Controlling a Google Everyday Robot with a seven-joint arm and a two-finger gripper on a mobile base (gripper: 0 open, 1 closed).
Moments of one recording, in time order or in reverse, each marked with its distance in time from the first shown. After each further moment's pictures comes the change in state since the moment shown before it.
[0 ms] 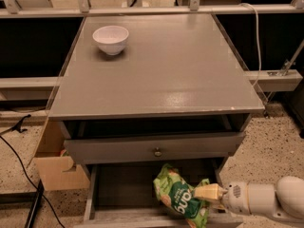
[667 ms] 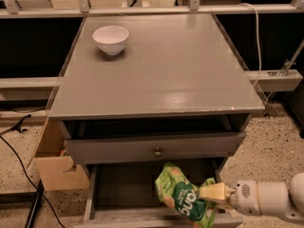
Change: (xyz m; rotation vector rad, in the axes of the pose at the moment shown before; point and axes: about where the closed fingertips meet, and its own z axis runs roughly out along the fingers) arm -0.012 -0.032 -0.030 -0.013 -0.014 -0.022
